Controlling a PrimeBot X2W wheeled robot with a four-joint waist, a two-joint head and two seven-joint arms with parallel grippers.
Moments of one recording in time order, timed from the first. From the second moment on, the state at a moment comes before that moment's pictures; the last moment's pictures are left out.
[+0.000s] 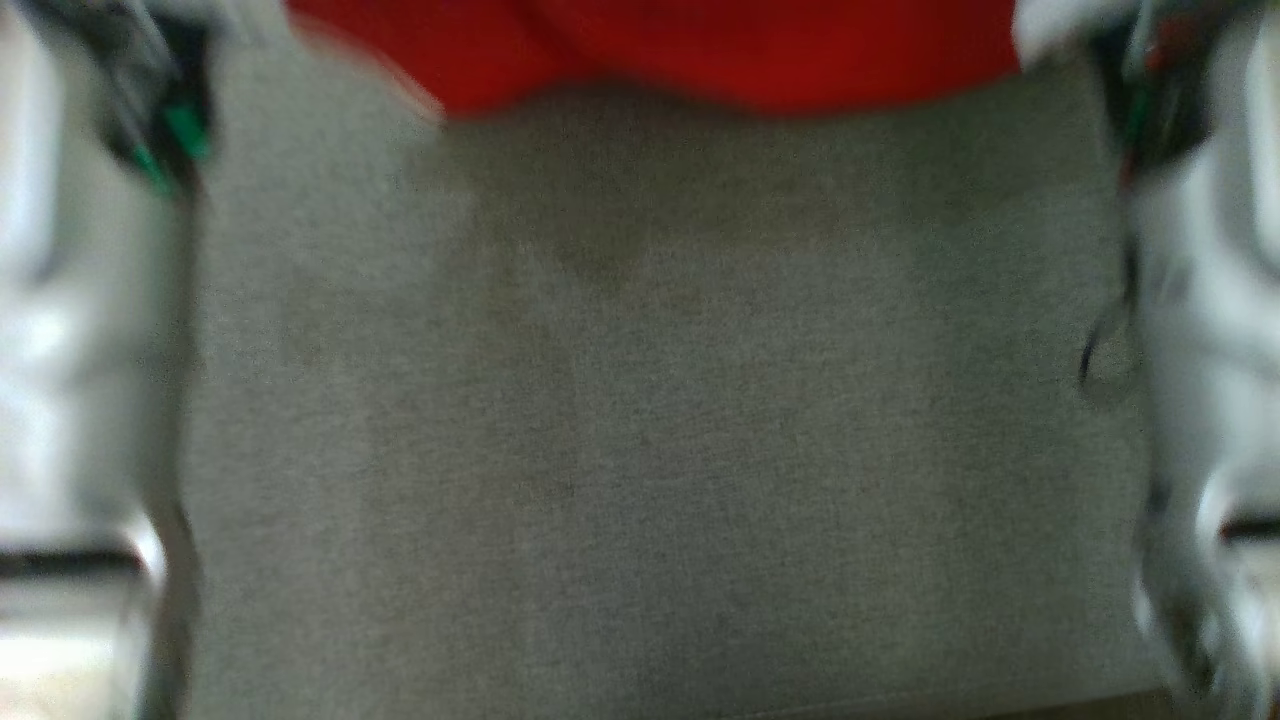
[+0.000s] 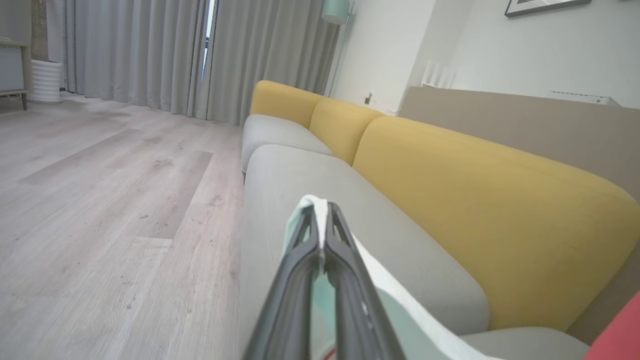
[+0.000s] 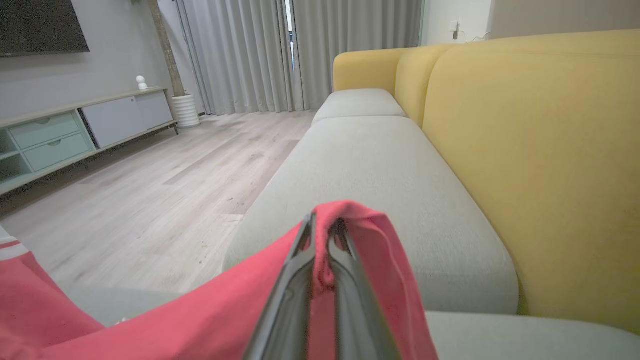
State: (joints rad) left arm -1.01 0.17 -0.13 0.48 -0.51 -0.12 0.09; right arm -0.94 -0.09 0.07 0.42 0.18 0.13 0.17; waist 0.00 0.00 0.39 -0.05
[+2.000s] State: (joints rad) left arm -0.16 0.54 -0.59 0.21 -1.00 -0.09 -0.05; right arm -0.54 -0.46 0.78 0.73 0.79 0.13 0.11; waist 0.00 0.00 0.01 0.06
